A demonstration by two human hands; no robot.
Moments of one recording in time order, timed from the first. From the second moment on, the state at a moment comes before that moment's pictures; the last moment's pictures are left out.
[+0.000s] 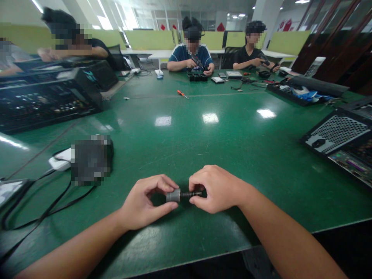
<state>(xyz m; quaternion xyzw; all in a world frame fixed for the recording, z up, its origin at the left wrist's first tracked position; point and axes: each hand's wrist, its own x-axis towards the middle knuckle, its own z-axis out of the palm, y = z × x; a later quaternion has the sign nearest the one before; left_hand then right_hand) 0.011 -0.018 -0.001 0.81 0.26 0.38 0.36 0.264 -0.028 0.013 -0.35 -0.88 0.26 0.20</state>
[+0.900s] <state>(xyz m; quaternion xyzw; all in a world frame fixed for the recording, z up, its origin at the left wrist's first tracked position) 0.008 -0.017 0.001 0.82 0.24 0.41 0.33 0.268 -0.029 0.019 -0.36 -0.88 0.26 0.19</state>
